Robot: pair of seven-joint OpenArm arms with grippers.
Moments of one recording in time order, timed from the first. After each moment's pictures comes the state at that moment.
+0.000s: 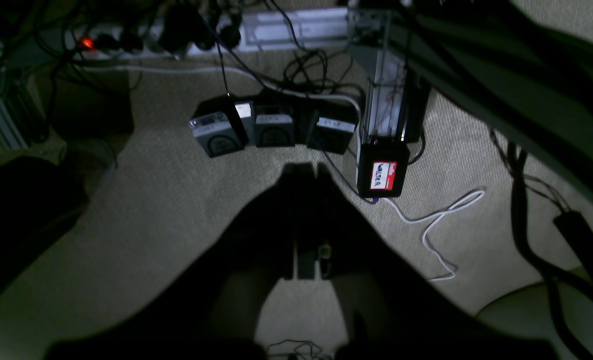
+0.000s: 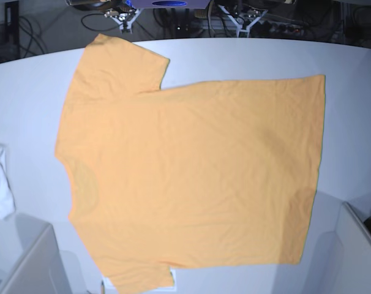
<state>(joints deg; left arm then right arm) 2.4 -1.9 1.0 2.2 0.2 0.5 -0.9 -0.9 0.3 -0.5 -0.1 -2.0 0.9 -6.6</state>
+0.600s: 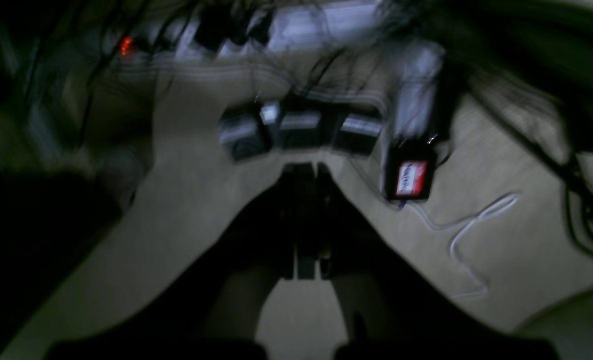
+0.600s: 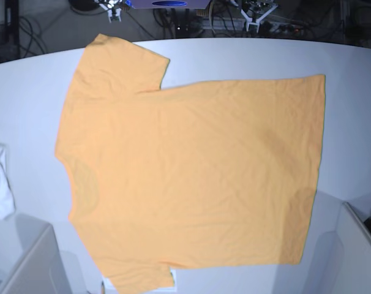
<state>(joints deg) 14.2 -5.5 1.3 18.9 0.6 0.5 -1.3 -14.7 3.2 -0.4 18.8 -1.9 0.6 -7.8</state>
